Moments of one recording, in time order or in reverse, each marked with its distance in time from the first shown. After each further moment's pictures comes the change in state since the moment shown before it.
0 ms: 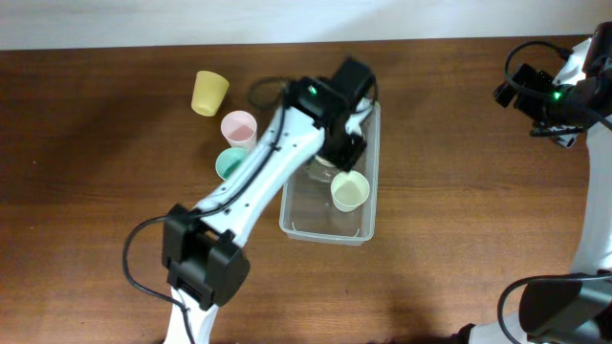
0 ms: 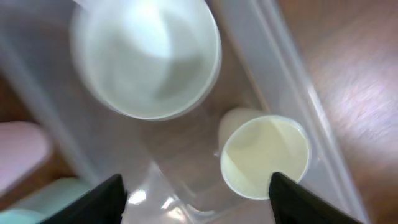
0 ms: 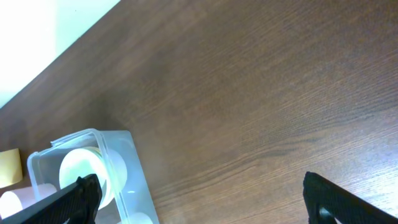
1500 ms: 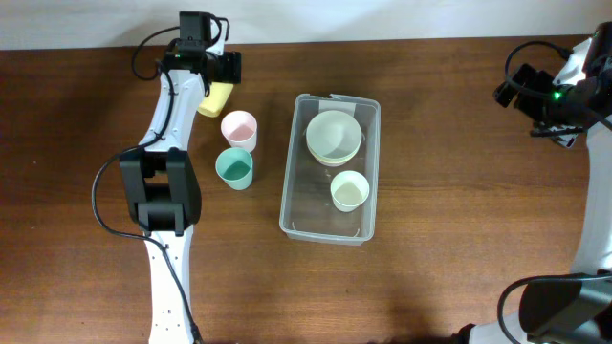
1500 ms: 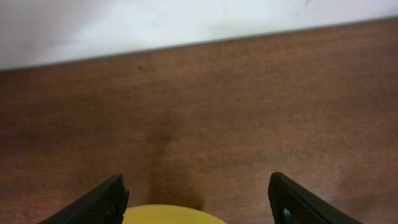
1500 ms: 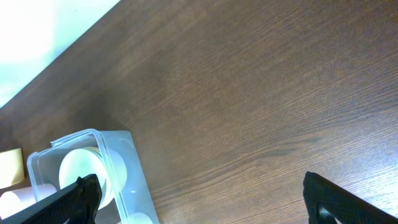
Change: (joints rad) left arm 0.582 0.446 0.189 0.676 0.066 0.080; right arm 0.000 0.000 0.000 0.000 0.000 0.000
